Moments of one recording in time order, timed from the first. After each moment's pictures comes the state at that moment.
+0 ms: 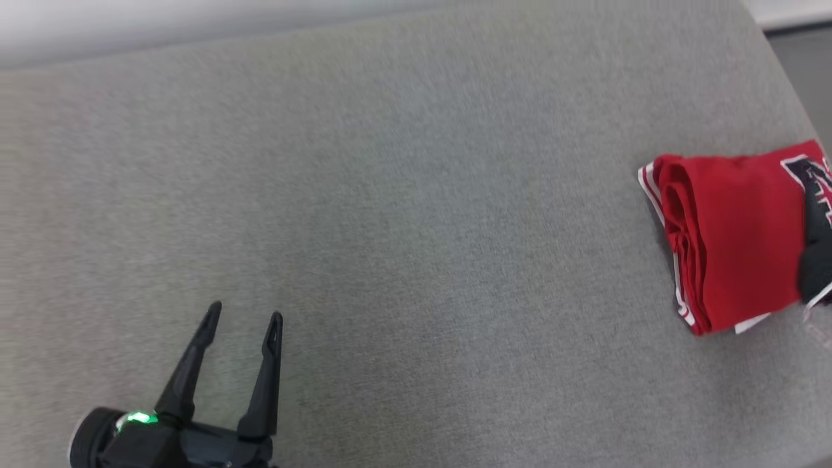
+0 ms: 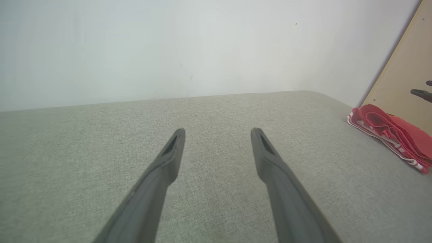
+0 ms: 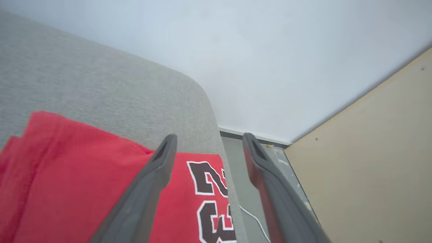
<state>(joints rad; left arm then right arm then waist) -0.02 0.19 -0.16 -0.13 -0.22 -0.11 -0.23 -0.56 -0.50 -0.11 0.58 -0.09 0.13 -0.09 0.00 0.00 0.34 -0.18</state>
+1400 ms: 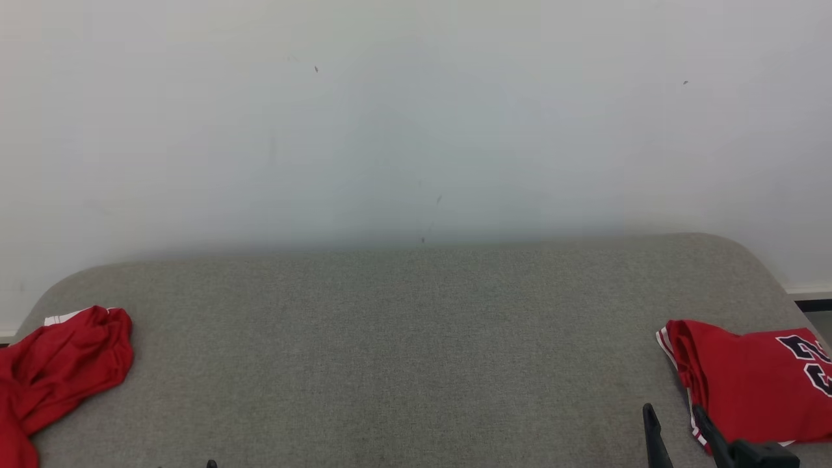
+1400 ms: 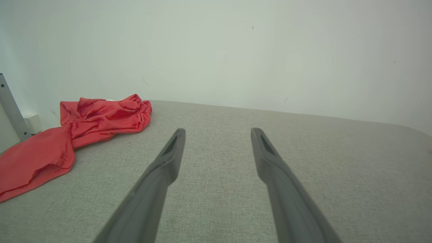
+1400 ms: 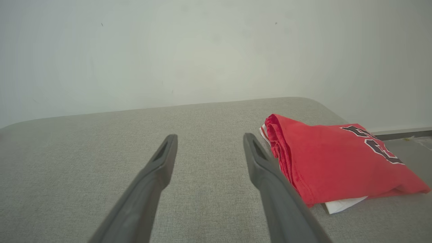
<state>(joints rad) 0.23 0.06 0.08 0.13 -0.18 -0.11 -0.26 0.15 -0.06 -0.10 0.10 0.11 0.13 -0.04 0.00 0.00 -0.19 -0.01</state>
